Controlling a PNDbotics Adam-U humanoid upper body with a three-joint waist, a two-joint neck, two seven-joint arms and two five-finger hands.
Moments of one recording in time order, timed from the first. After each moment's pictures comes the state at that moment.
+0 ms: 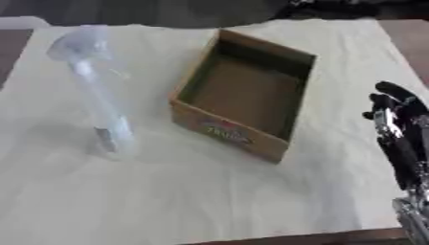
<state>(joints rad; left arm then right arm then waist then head) -0.61 0.80 -0.10 -1.81 -0.09 -0.02 -0.25 0.04 -0.38 0.02 -1.99 0.01 -0.09 -0.41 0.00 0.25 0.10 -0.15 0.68</state>
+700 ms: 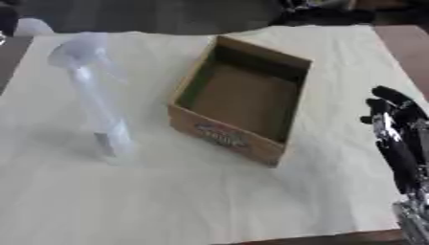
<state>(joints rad) -0.74 0.75 -0.17 -1.70 -0.11 -0.02 -0.34 0.04 -0.38 0.03 -1.99 -0.01 -0.08 -0.39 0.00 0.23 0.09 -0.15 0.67</state>
